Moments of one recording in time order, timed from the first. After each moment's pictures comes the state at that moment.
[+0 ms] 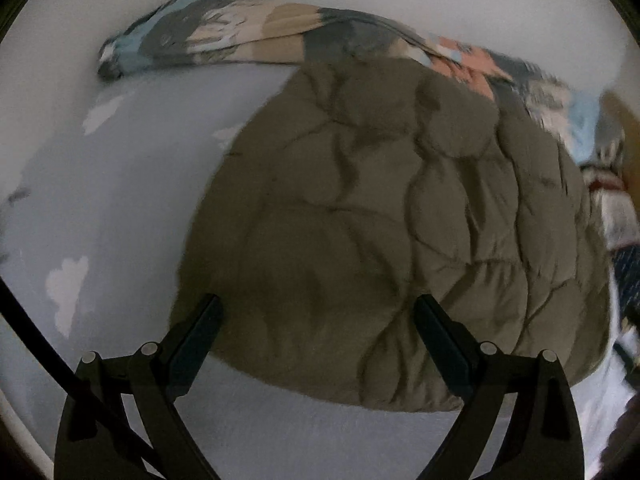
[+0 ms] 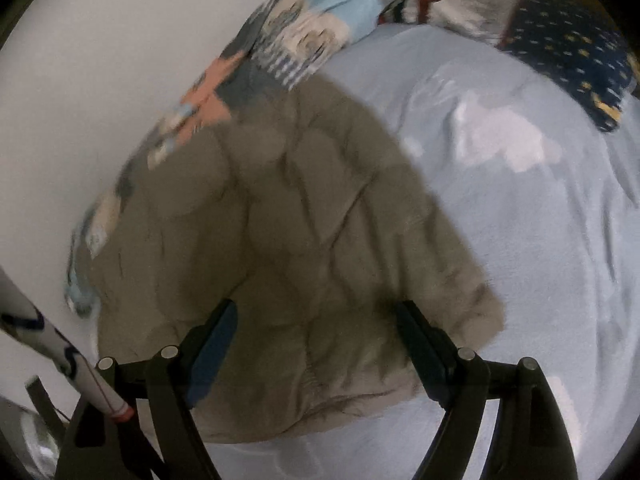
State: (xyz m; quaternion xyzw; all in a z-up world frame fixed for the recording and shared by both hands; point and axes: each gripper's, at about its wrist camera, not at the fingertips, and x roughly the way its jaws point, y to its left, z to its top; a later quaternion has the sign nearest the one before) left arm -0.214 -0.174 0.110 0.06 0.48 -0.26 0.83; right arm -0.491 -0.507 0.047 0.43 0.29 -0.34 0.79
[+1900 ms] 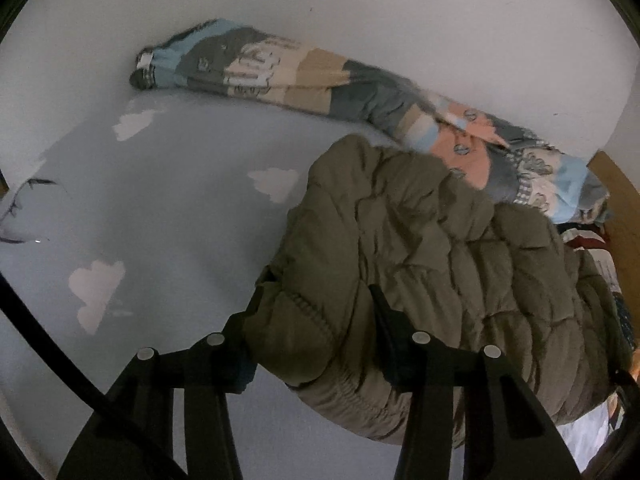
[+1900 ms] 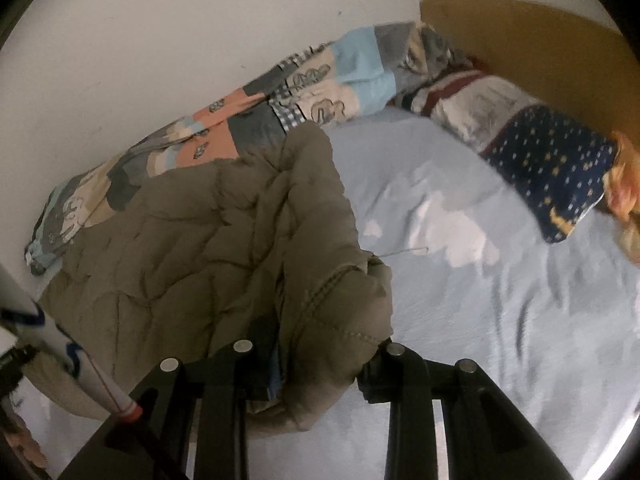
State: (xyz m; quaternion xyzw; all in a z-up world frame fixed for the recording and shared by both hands) left arm -0.226 -0.127 0.150 -0.01 0.42 -0.27 0.87; right arm -0.507 -0.473 0.095 0.24 0.30 -0.39 0.84
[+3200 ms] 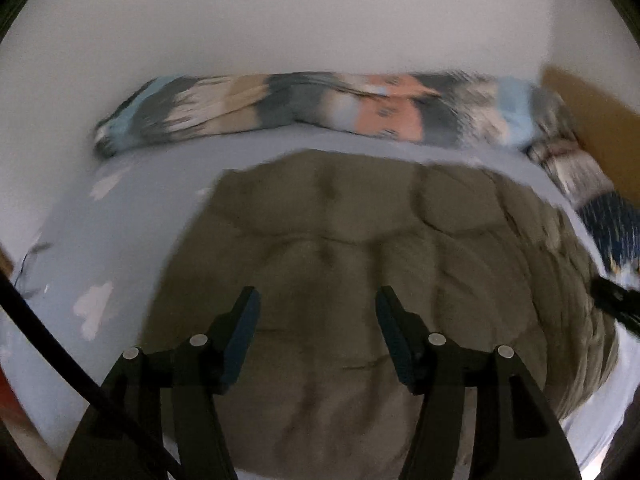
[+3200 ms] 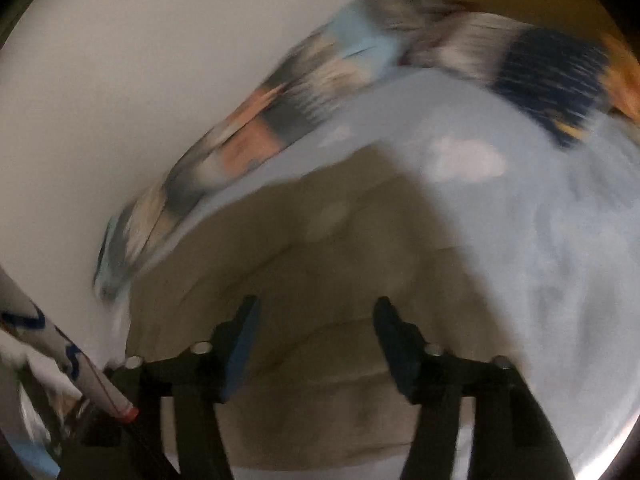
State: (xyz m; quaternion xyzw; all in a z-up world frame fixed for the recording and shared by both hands) left arm -0.349 -0.195 0.146 0.14 0.35 -0.33 0.87; right arm -0.537 -0.421 0.099 0.36 0.27 -0.28 0.85
